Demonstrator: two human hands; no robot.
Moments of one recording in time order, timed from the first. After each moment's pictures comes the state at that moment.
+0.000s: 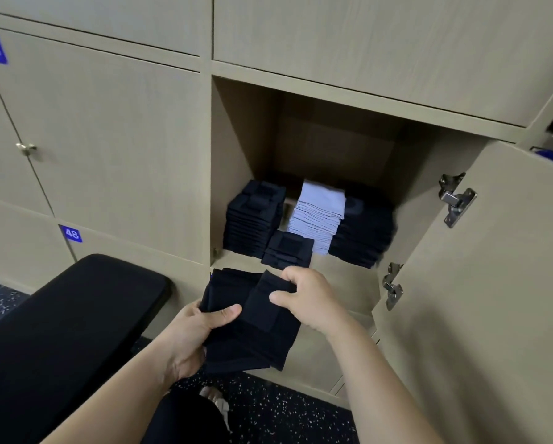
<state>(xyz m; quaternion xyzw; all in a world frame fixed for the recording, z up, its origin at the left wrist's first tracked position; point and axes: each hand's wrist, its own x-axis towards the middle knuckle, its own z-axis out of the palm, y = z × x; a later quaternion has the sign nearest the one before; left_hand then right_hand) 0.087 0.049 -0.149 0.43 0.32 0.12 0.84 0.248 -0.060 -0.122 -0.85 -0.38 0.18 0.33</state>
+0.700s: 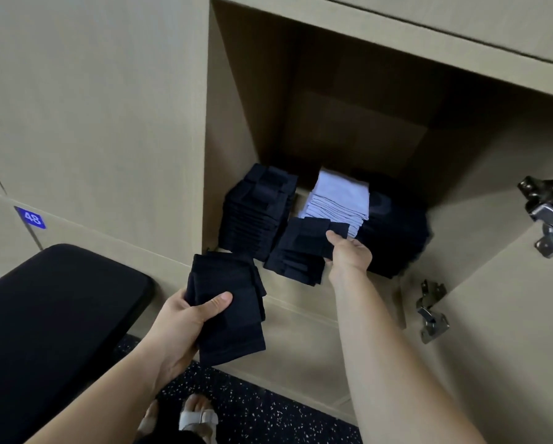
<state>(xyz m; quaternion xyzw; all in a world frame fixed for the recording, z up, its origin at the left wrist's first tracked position) 0.141 0.109 -0.191 0.41 0.34 0.20 0.82 0.379 0.029 -0.160 -0.65 0.09 0.14 0.74</state>
